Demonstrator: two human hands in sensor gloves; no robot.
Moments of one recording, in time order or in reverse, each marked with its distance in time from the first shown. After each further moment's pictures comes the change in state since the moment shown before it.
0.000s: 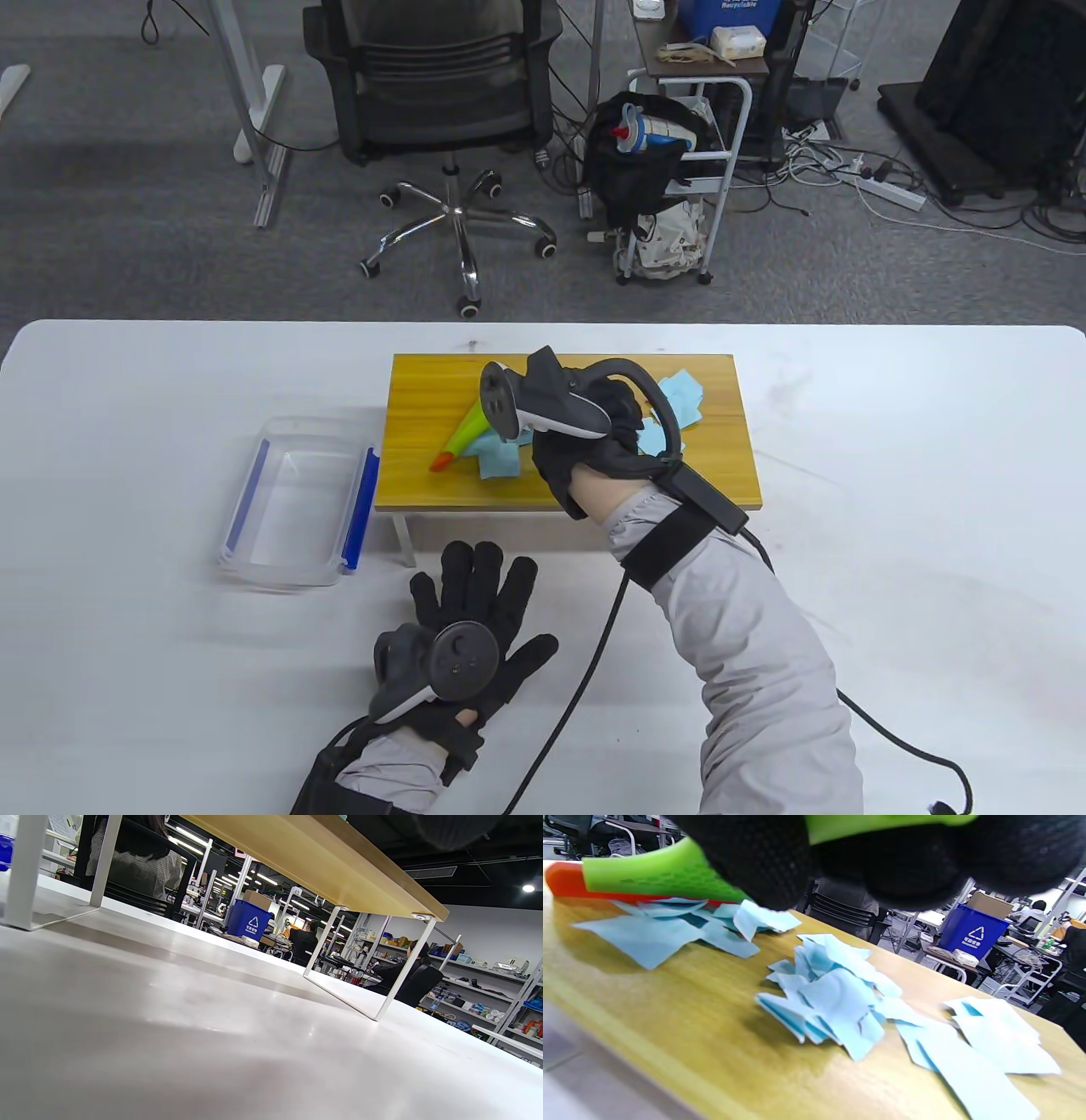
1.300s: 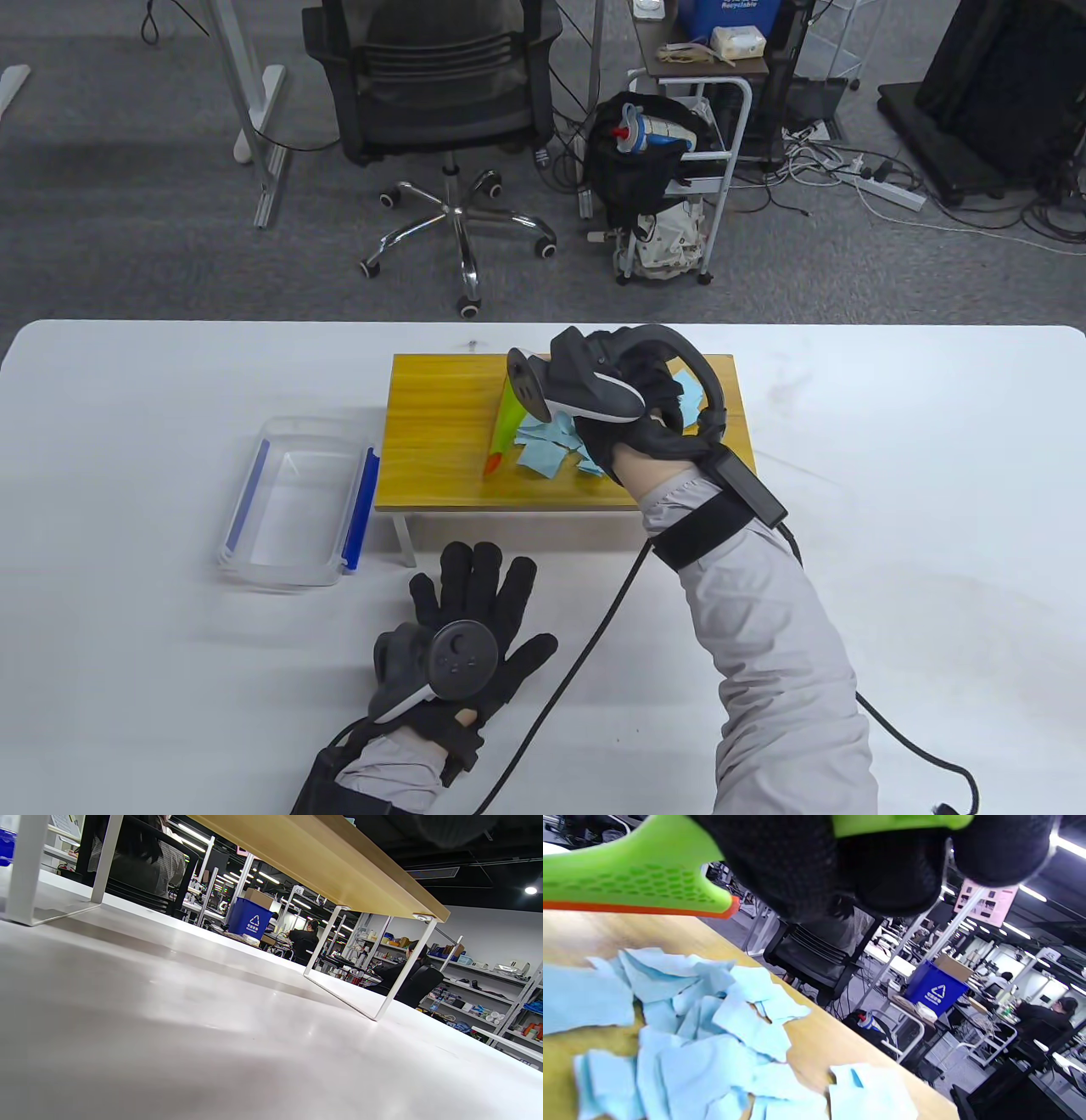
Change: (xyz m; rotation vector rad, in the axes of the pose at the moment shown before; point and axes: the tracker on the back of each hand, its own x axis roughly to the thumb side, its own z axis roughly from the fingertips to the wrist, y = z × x) left_hand 0.000 0.000 0.000 -0.005 0.005 0.014; right_hand -0.031 -0.018 0.000 -0.126 0.023 0.189
